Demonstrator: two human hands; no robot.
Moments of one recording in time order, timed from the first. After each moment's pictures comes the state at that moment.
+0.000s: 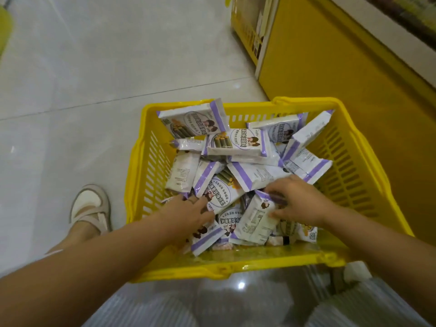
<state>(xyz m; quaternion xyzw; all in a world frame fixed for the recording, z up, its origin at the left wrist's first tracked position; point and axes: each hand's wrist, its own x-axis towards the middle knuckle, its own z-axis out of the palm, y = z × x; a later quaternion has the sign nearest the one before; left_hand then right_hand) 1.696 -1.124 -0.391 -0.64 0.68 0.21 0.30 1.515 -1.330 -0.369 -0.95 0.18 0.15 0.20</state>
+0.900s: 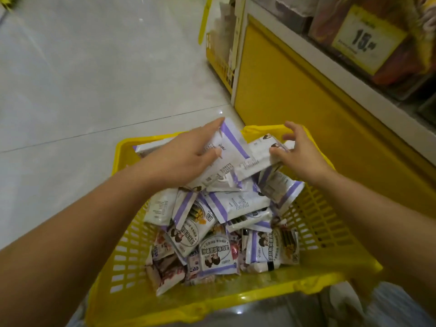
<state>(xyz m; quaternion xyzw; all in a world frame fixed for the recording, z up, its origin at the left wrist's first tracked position) 1.728 -1.221 -0.257 -0.75 0.58 0.21 -0.26 1.548 -1.403 -0.298 -0.80 0.43 -0.15 0.39</state>
